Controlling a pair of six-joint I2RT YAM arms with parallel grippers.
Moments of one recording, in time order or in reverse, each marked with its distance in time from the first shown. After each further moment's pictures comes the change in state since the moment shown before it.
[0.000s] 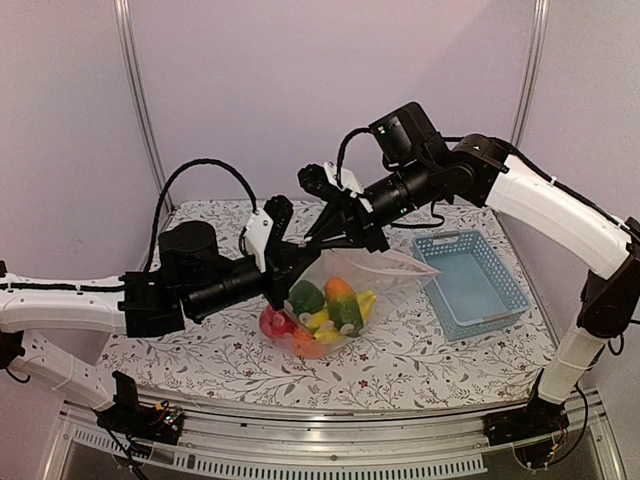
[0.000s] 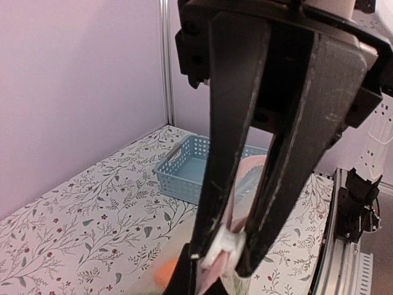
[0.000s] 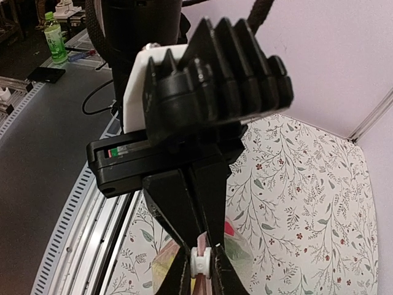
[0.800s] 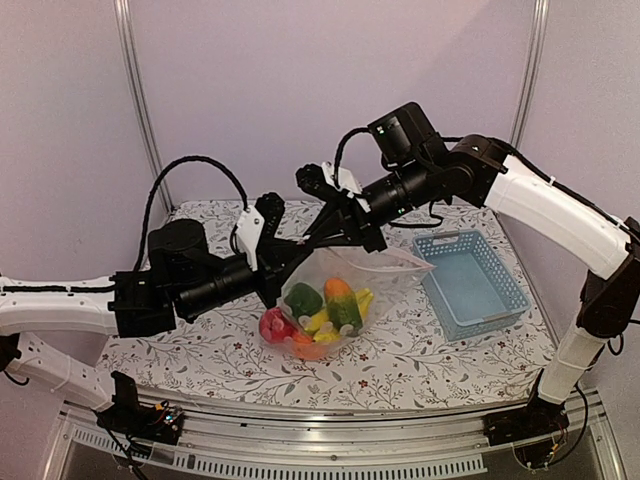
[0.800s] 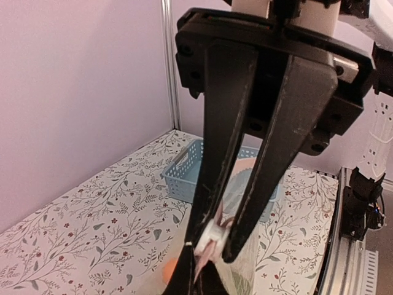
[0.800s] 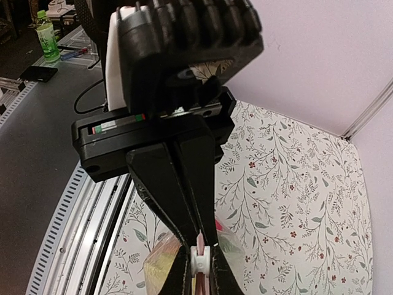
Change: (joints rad) left arm -0.001 -0.046 -0.001 -0.030 -0.022 0.038; right arm 0.000 0.003 0.000 0.011 0.033 -0.002
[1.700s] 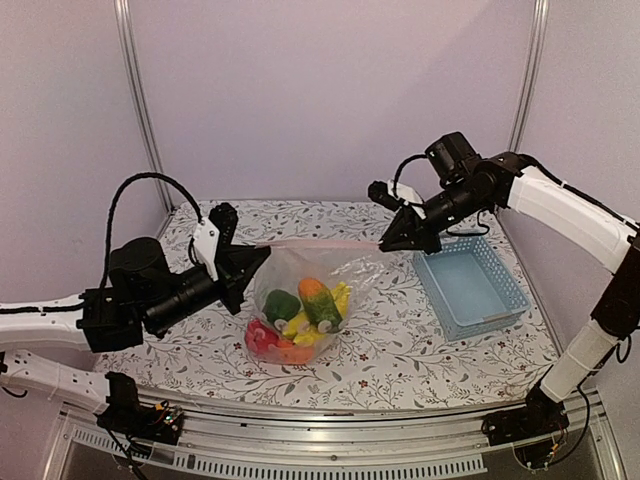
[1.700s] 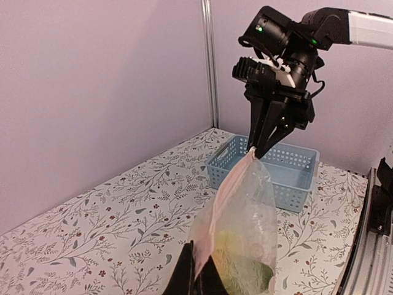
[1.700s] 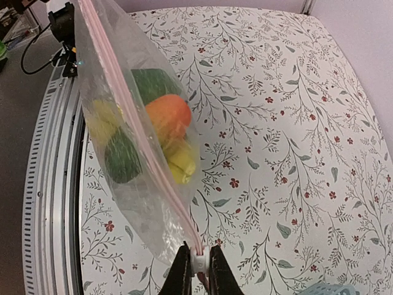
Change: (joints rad) left arm 0.003 -0.233 -0.160 -0.048 -0.146 0.035; right arm -0.331 -0.105 -0.297 -0.091 0.035 -0.057
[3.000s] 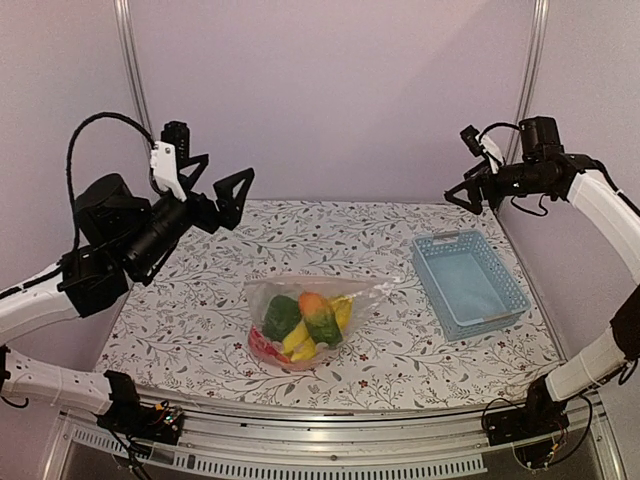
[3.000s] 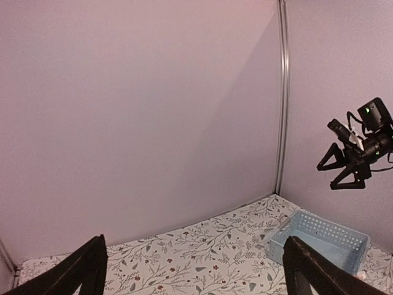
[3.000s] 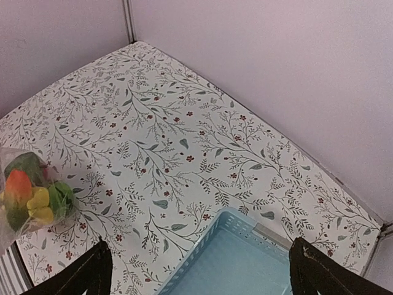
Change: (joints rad) left arm 0.200 0.045 0.245 0.005 -0.069 0.019; right arm -0.445 -0.175 -0.096 0.196 -0.005 0.261
